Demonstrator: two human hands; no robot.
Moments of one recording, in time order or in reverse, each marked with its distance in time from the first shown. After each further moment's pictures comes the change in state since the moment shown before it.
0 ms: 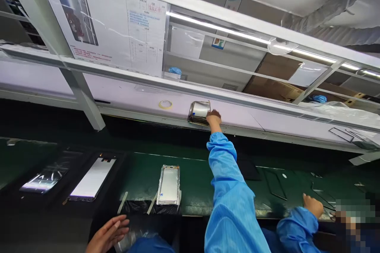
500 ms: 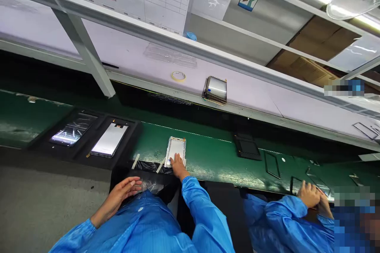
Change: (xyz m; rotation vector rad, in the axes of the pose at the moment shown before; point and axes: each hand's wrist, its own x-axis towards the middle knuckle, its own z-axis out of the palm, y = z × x) left_hand -0.021 0.009 -0.008 -0.008 -0.091 -0.012; right_hand -0.421 0.172 0.209 -0.505 -1.140 -0.626
